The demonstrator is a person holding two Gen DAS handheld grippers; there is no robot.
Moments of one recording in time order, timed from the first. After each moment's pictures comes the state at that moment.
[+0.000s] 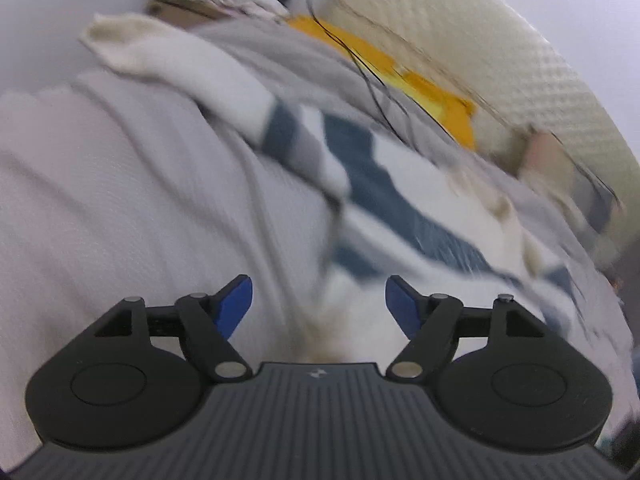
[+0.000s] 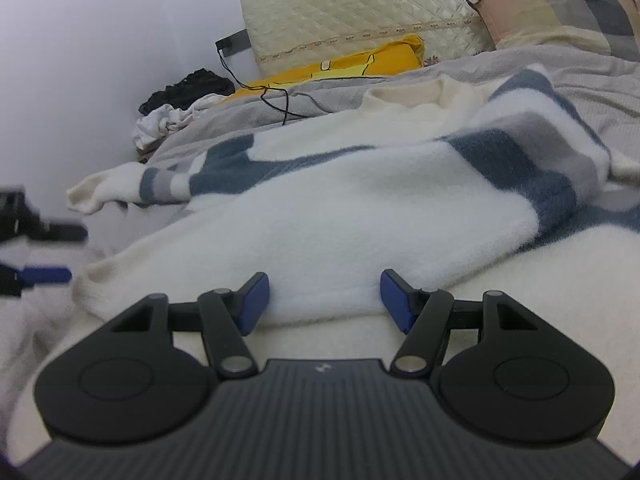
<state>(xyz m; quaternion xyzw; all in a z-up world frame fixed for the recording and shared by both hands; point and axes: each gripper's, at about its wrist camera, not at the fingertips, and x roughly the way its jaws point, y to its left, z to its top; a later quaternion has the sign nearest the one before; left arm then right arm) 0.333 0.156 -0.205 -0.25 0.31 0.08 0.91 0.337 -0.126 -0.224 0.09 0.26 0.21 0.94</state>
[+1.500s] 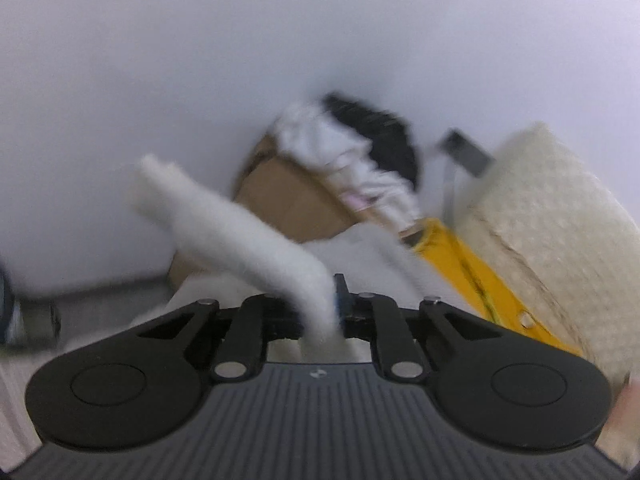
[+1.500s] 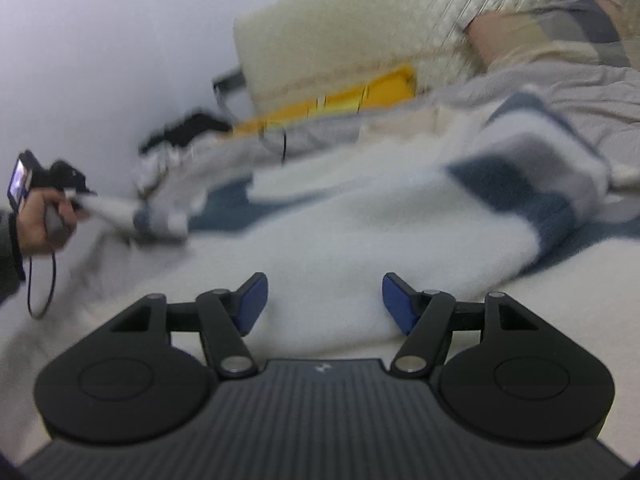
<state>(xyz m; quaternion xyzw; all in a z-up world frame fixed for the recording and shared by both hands) 0.510 0.399 -0.147 -0.30 0.11 0.26 0.91 0.333 -0.132 -0.220 0.13 0.20 0.20 0.95</state>
